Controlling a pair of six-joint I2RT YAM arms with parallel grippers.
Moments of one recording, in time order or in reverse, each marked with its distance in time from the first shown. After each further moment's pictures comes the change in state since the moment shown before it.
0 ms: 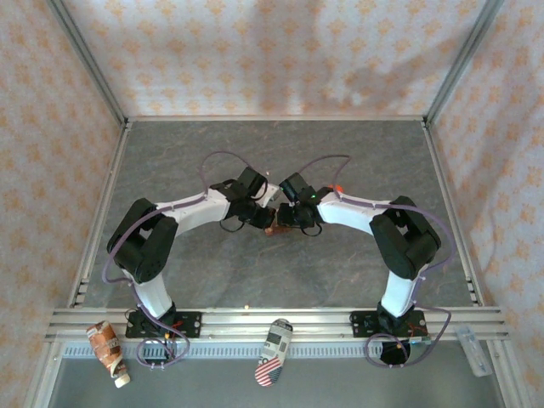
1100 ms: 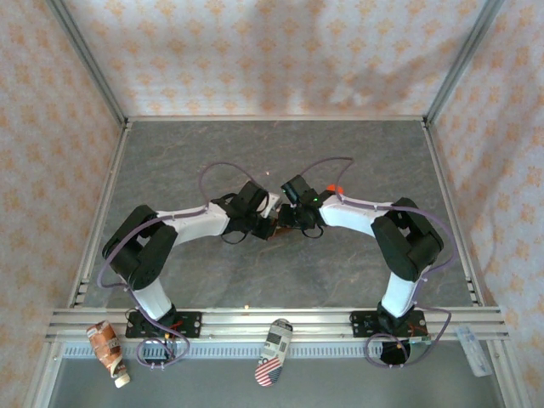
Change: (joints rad) left arm -0.071 -0.052 -0.141 0.173 -0.048 -0.082; right arm 0.000 -0.018 -0.045 0.052 0.000 0.026
